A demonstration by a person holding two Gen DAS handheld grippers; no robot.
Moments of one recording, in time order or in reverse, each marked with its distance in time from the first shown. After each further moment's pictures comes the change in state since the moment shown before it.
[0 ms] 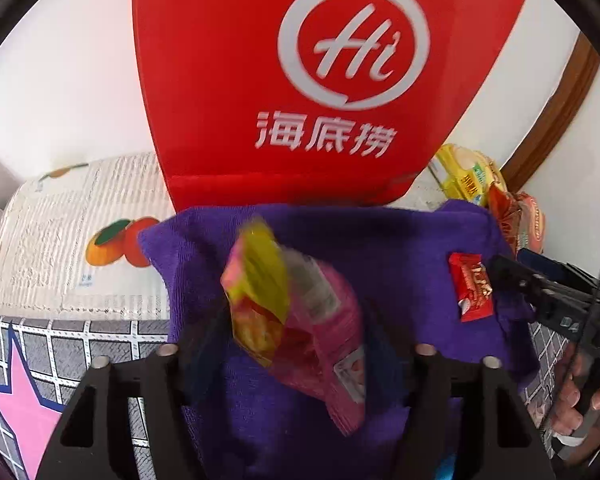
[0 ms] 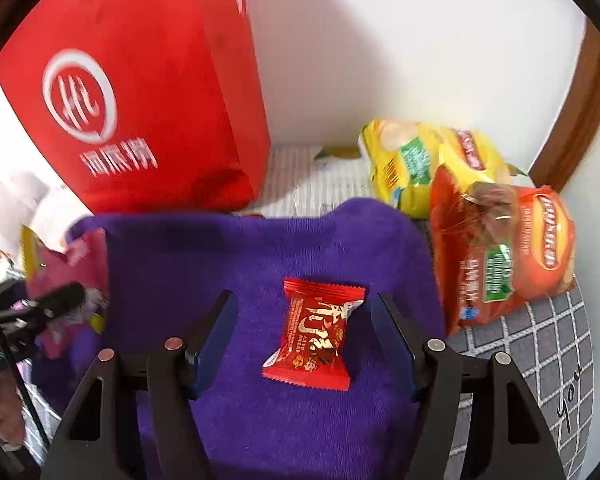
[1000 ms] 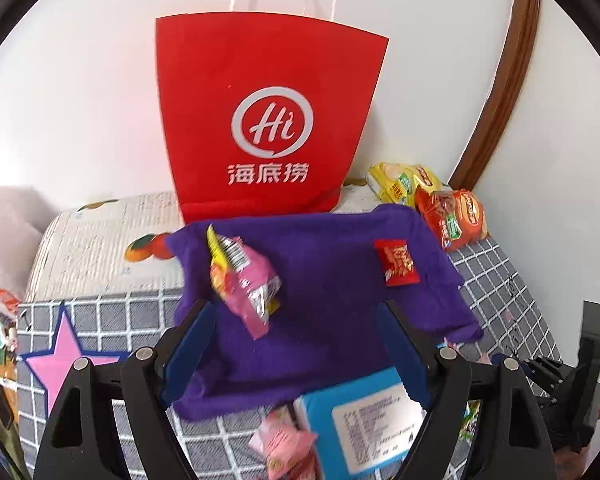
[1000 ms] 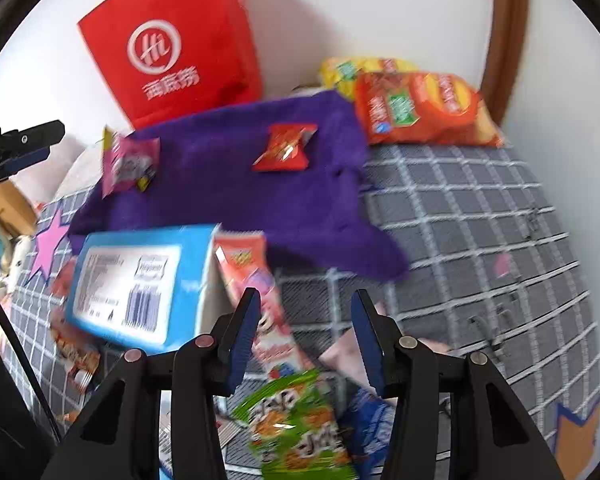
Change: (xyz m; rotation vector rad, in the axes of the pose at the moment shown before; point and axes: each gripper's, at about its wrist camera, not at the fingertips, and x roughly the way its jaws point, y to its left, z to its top) left arm -0.114 -0.034 -0.050 0.088 -0.127 -0.013; right arm -0.091 -0.025 -0.164 0.028 0.054 0.041
